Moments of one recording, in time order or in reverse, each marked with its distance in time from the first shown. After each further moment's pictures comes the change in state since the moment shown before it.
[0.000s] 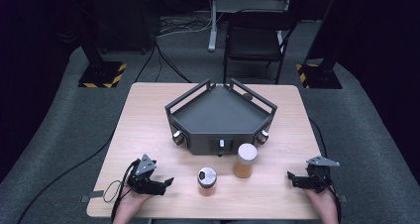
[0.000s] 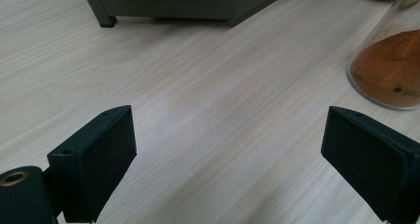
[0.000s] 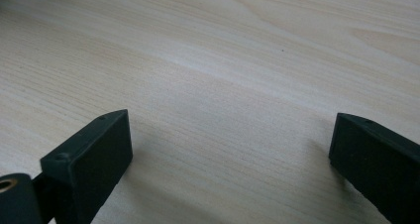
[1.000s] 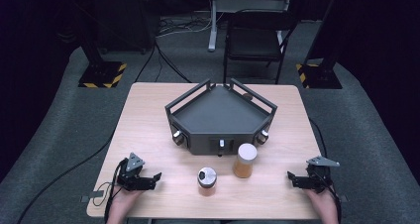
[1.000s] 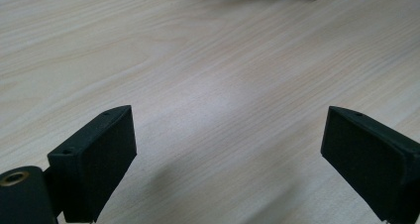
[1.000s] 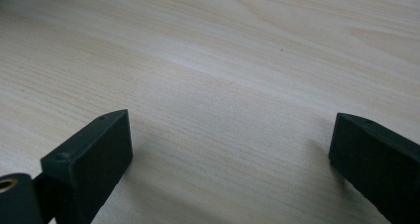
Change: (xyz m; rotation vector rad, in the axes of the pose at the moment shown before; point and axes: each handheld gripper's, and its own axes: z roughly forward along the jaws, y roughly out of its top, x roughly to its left) left arm 0.013 -0.016 -0.002 0.035 0.144 -0.086; right arm 0.000 0.000 0.000 0.000 -0.001 0.001
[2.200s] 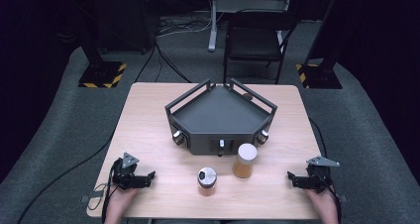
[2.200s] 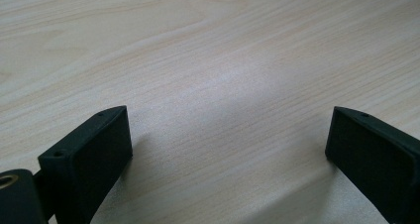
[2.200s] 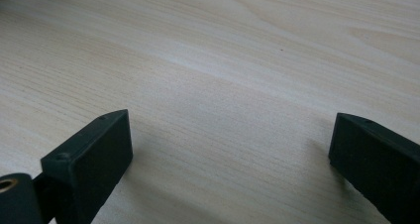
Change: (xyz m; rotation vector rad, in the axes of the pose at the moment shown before) left arm 0.011 -0.006 0.007 0.057 0.081 -0.100; right arm 0.000 0.000 0.000 0.000 0.000 0.000
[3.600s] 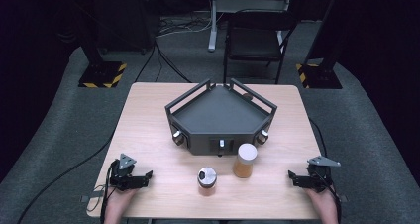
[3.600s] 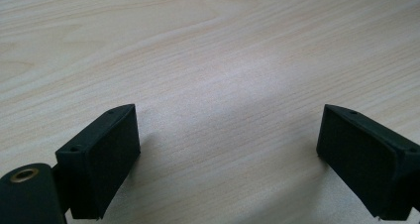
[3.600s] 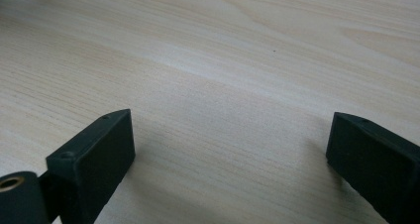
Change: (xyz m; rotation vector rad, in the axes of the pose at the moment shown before) left arm 0.000 -0.006 -0.005 -0.013 0.020 -0.017; right arm 0.000 0.000 0.000 -0.004 -0.013 0.013
